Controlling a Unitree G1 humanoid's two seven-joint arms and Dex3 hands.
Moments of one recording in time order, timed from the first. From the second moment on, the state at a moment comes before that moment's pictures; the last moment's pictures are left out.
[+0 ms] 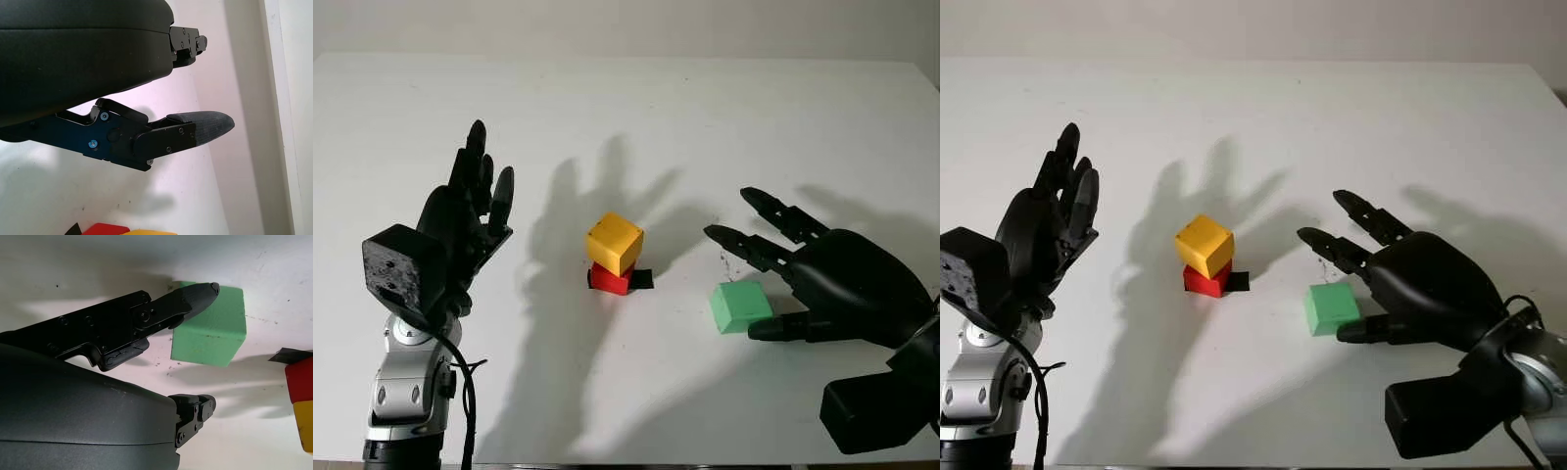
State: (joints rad) left arm -0.19 0.23 0.18 -0.21 -0.06 0.22 -0.09; right arm 0.06 -0.78 -0.11 -0.28 -0.64 -0.40 0.33
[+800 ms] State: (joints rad) left arm -0.19 0.23 0.18 -0.22 -0.06 0.22 -0.09; right arm 0.07 -0.79 -0.11 -0.28 -0.56 -0.43 0.36
